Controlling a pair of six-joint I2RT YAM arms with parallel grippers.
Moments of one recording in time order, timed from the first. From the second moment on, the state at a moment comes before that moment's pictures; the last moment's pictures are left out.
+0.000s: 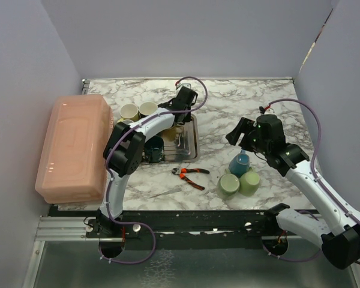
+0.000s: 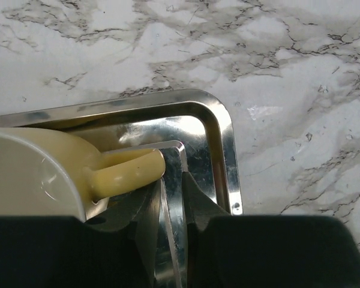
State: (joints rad) left arm -0.59 2.11 1.67 -0.34 -0.25 -0.43; right arm 0.44 0.99 0.90 -0.49 0.09 0.65
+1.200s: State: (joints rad) left arm -0.57 1.83 1.43 -0.20 0.04 -0.51; right arm 0.44 1.27 0.96 -0.75 0.23 0.60
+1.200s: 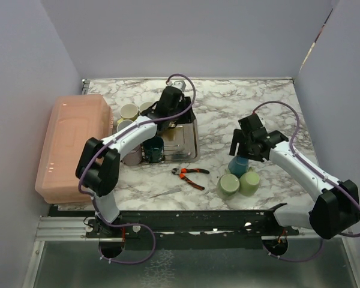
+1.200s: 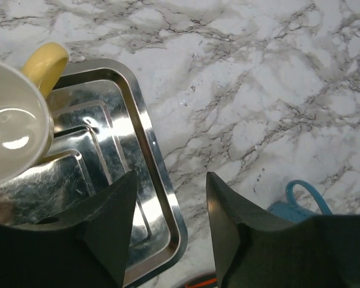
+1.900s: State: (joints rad) left arm -0.57 1.32 1.03 -0.21 -0.15 -0.46; right arm 0.44 1.54 1.11 -0.64 0.00 0.50
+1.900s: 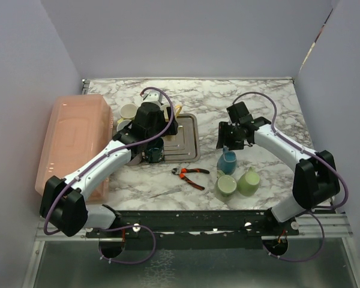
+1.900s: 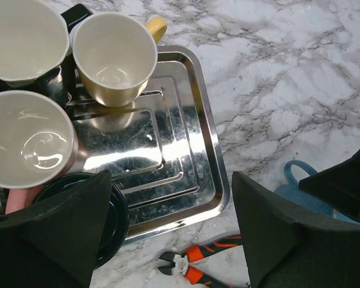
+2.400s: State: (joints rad) left arm -0.57 1.32 1.03 -0.22 -0.15 -0.46; right arm 0.47 1.64 1.23 -0.71 -0.21 0.24
